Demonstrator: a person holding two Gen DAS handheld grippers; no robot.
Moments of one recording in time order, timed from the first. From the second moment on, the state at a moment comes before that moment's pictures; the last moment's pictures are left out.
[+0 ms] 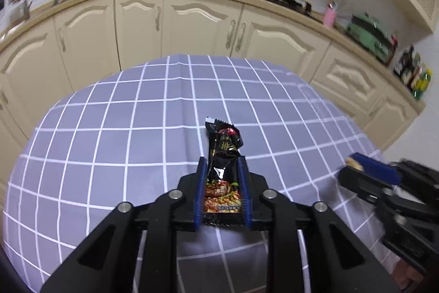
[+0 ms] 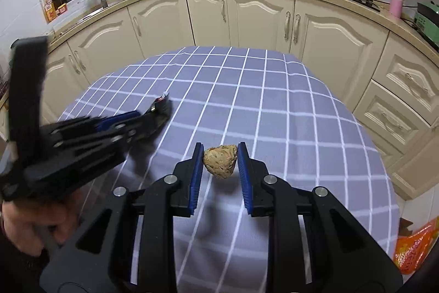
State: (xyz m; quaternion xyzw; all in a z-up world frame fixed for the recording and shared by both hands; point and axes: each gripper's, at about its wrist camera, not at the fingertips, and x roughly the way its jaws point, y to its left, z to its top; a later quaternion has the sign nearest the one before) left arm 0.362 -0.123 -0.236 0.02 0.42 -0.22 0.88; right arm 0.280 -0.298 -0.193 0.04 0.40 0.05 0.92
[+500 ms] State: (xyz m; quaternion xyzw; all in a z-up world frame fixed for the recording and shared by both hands) left arm 0.325 -0.118 -0.221 -0.02 0.40 -0.24 0.88; right arm 0.189 -0.339 -0.145 0.07 0.35 0.02 0.94
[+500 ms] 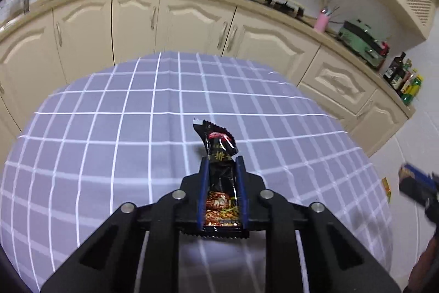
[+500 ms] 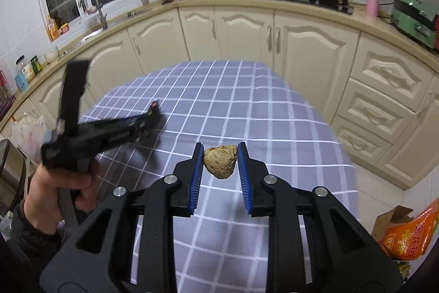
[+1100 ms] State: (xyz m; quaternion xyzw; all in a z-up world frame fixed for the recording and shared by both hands) left arm 0.138 -0.243 -0.115 -0.01 0.28 -0.36 0.89; right arm 0.045 -0.465 -0.106 0.15 0.26 -0.05 0.95
